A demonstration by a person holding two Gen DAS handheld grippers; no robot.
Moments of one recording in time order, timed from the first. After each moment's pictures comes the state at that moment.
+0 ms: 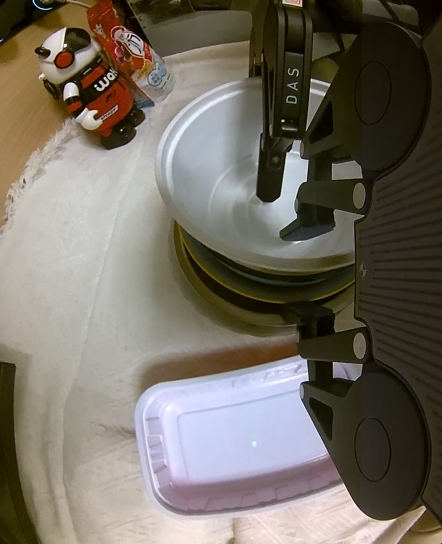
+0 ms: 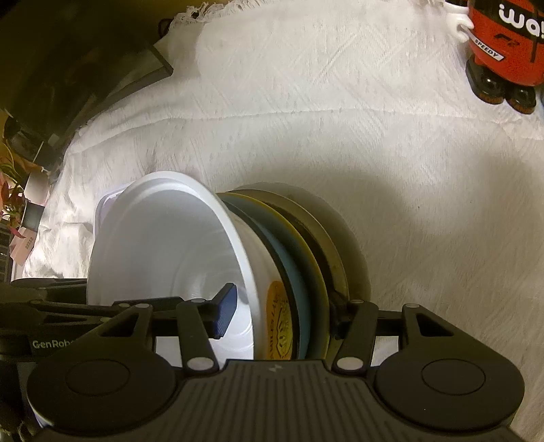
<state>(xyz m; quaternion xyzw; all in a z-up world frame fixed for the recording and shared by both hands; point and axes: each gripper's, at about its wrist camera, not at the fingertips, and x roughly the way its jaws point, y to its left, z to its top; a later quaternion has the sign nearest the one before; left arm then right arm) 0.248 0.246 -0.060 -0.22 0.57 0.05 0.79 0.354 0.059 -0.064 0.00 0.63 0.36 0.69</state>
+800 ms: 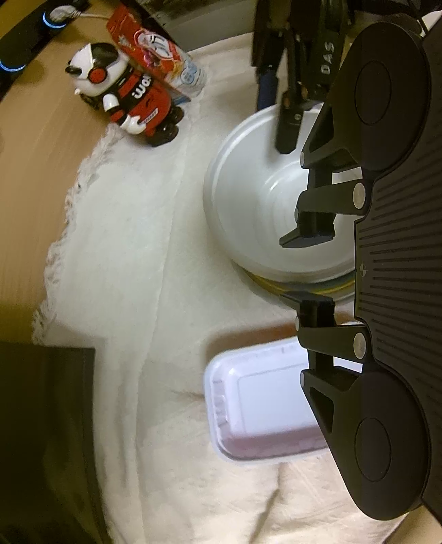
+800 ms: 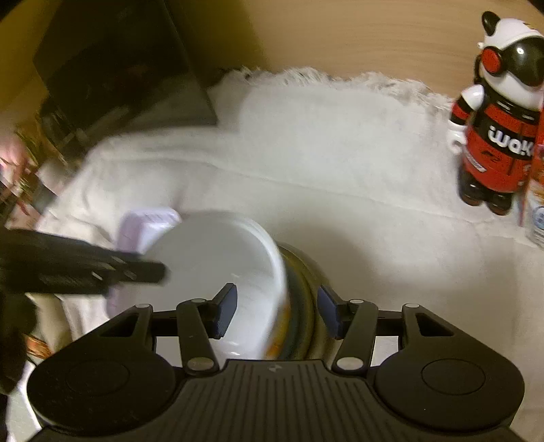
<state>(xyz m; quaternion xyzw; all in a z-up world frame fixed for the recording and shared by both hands) 0.233 0.237 -0.018 -0.16 0.50 0.11 0.84 0.342 0.042 -0.012 -0.07 0.51 0.40 0.76</state>
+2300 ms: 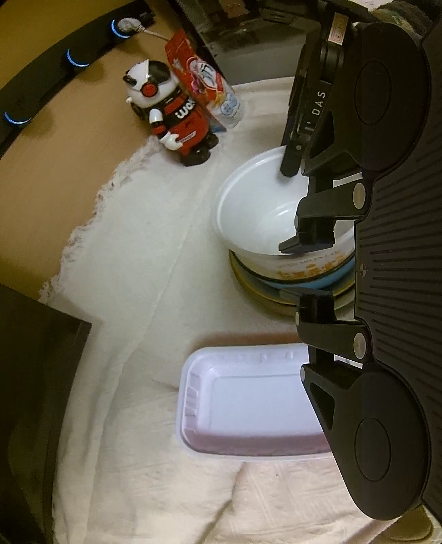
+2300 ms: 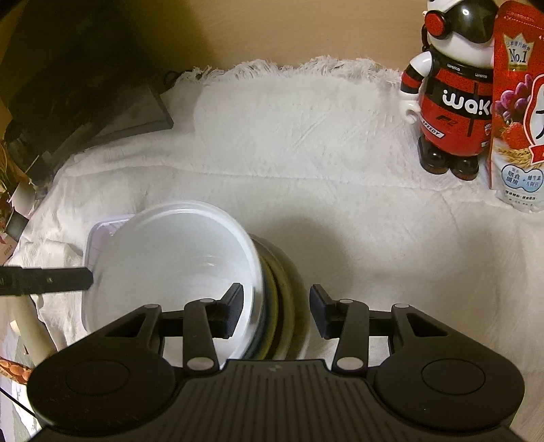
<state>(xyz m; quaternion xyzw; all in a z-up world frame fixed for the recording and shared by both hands) 0.189 0.259 -0.011 -0.28 0.46 0.09 0.84 0.348 0.027 -0.010 -0.03 0.53 0.34 0.78</state>
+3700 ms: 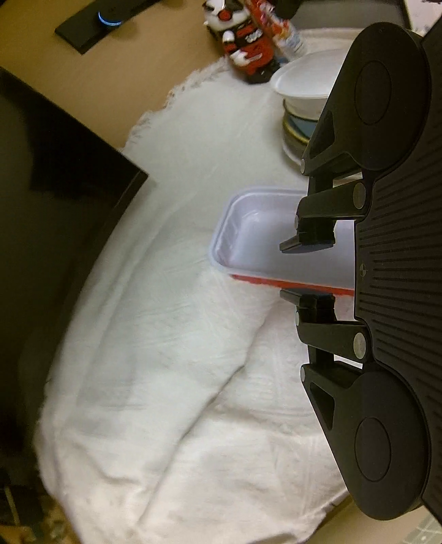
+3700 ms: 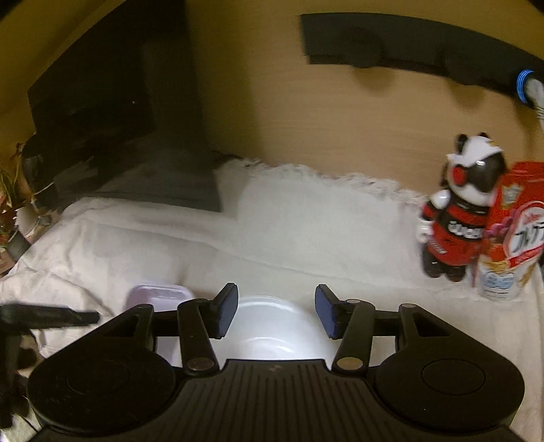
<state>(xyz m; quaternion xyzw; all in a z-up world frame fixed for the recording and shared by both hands) 0.108 0.365 -0.032 -0.30 0.40 0.21 0.84 0.293 0.085 0.083 -0.06 0.40 0.34 0.85</state>
